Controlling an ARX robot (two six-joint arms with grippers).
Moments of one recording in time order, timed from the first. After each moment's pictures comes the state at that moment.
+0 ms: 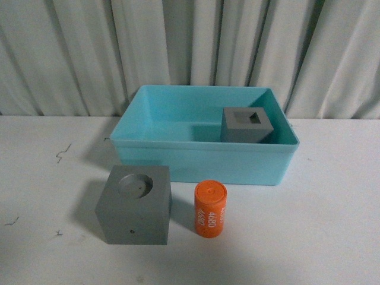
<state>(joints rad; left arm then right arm) 0.00 0.01 0.01 0.00 0.00 -0.01 0.00 0.38 0.01 0.38 0.00 0.01</state>
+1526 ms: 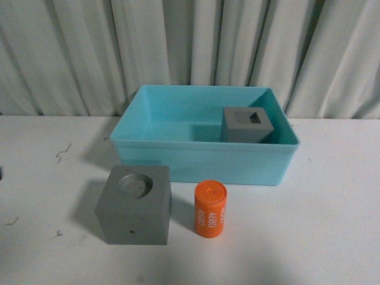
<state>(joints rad) -0.18 0.92 0.42 -0.07 -0.11 -0.20 0.00 0.00 0.01 0.00 0.00 0.00</state>
